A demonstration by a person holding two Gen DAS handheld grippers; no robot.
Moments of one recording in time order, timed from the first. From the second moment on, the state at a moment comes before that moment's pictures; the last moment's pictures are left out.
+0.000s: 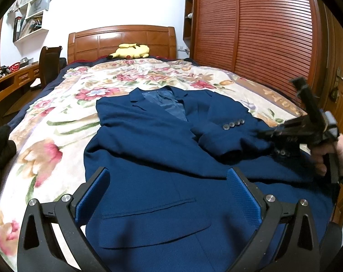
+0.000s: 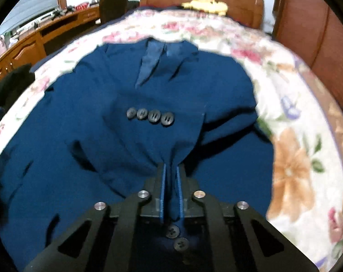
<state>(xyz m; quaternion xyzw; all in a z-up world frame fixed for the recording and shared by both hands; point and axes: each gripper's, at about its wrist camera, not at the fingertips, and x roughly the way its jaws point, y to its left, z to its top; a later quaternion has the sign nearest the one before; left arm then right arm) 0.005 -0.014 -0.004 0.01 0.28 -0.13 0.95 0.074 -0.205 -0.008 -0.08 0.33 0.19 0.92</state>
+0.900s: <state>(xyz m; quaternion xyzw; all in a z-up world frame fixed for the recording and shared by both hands) -0.036 0.052 0.004 0.00 0.26 -0.09 0.96 0.049 -0.146 0.047 -0.11 0.24 0.14 0.96</state>
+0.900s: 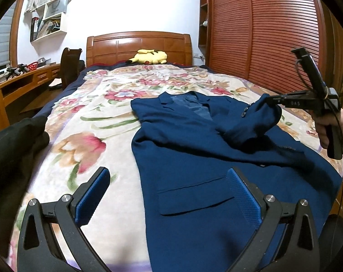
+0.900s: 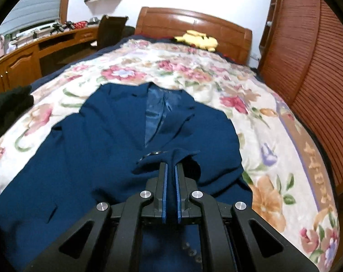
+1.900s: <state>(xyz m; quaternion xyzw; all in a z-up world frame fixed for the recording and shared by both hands) -0.040 0.060 0.005 -0.01 0.25 -0.09 0.96 -0.069 -0.098 0.077 -0.12 0.21 0.28 0.93</state>
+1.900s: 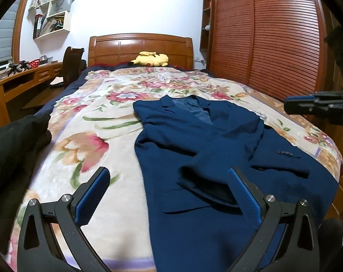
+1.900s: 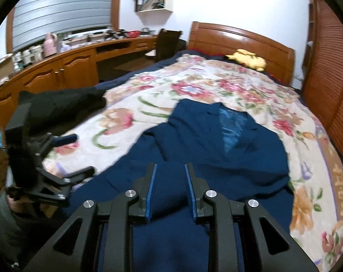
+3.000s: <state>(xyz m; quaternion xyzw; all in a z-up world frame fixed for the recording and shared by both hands) 0.029 -0.006 -0.019 0.07 0.35 -0.09 0.93 -0.003 -0.173 -0.043 -0.05 0.29 0.18 0.94</state>
